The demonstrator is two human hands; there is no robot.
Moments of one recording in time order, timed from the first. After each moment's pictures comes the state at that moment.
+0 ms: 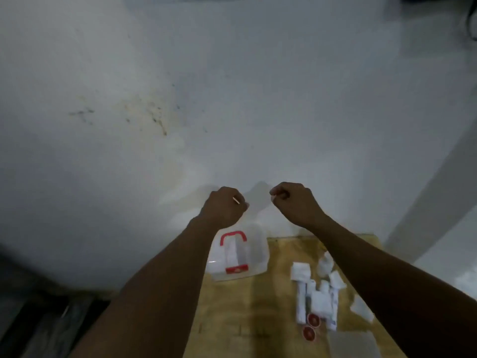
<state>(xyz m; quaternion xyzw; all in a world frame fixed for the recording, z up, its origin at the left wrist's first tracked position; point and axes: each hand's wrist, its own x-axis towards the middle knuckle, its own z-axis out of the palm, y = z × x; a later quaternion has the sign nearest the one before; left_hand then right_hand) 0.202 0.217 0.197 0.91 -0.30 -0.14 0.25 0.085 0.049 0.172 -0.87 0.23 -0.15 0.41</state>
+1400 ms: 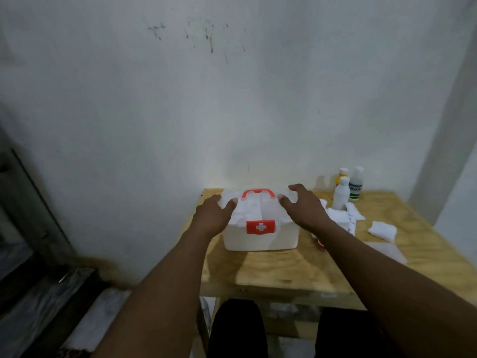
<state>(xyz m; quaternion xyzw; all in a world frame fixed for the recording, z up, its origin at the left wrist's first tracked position) 0.077 0.395 -0.053 0.90 -0.18 -0.04 0.39 -0.035 0.189 -0.050 -0.88 0.24 -0.20 0.36</state>
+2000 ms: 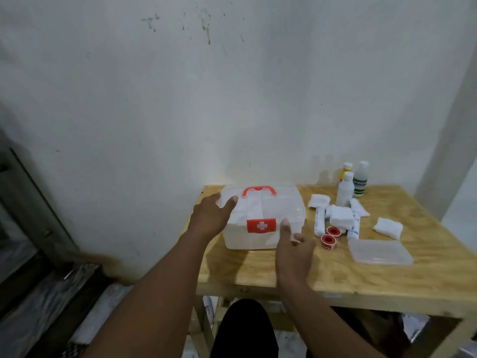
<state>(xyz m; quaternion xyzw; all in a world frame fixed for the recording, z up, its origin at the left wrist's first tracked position) 0.081 0.398 -0.058 0.90 -0.18 -0.03 0.39 -0.062 0.292 -0.103 -0.51 0.43 -0.33 0.67</state>
